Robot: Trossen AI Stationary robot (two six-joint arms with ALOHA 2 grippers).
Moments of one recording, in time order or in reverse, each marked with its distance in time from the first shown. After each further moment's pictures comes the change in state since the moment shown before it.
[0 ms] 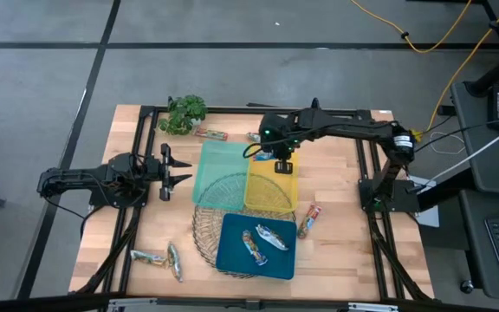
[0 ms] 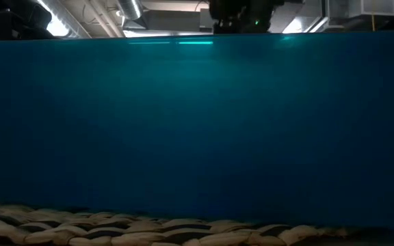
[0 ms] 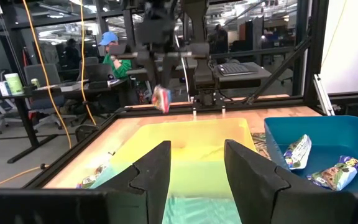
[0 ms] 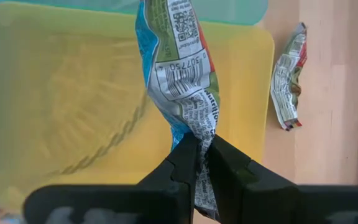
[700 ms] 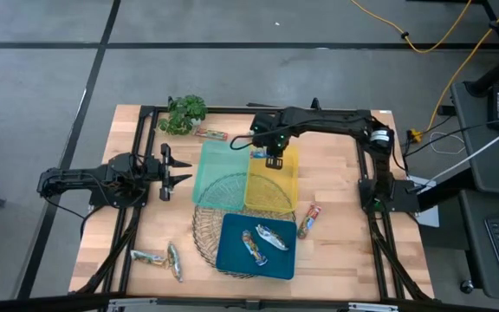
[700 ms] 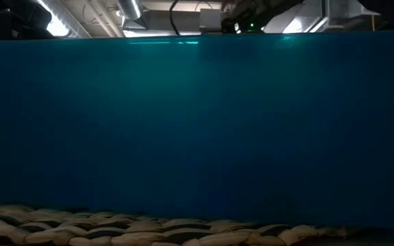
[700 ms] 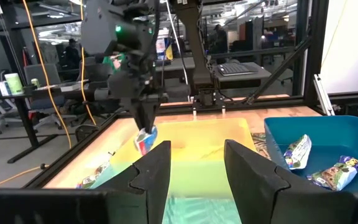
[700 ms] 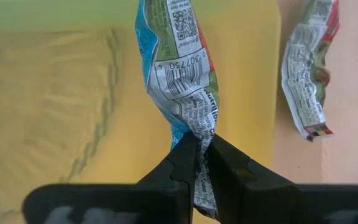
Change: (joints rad) left arm 0.000 0.000 0.000 0.000 0.000 0.000; right arm -0.101 0.187 -0.001 0.075 -0.051 0.026
